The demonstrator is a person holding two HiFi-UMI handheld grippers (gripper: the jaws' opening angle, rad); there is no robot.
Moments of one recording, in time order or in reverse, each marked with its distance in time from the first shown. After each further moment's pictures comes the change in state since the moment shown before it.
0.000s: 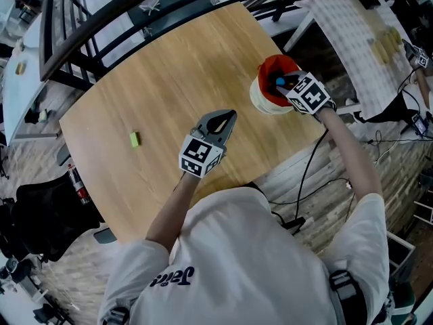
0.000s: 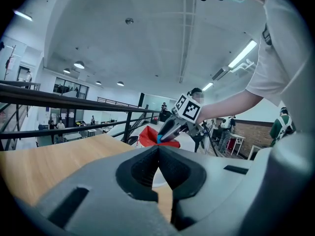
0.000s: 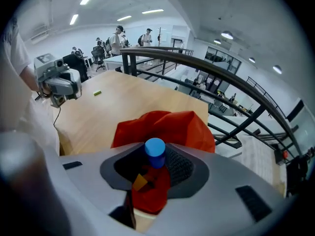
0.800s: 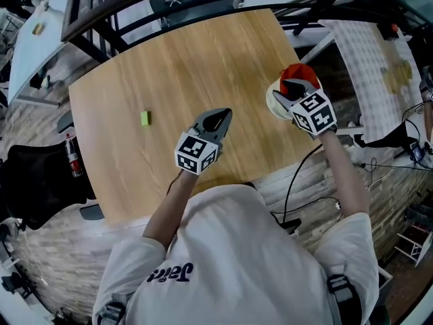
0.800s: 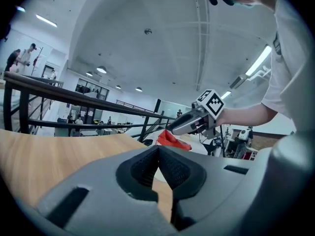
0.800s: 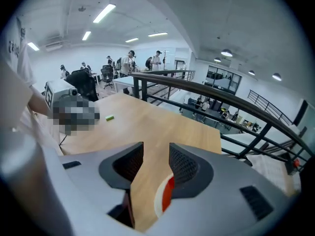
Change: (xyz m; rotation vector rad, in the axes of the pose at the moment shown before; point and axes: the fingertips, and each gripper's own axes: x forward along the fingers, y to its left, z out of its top) left arm -0.075 0.026 -0.010 -0.124 -0.078 0.185; right arm -0.037 0.085 0.090 -0.023 -0.252 0.045
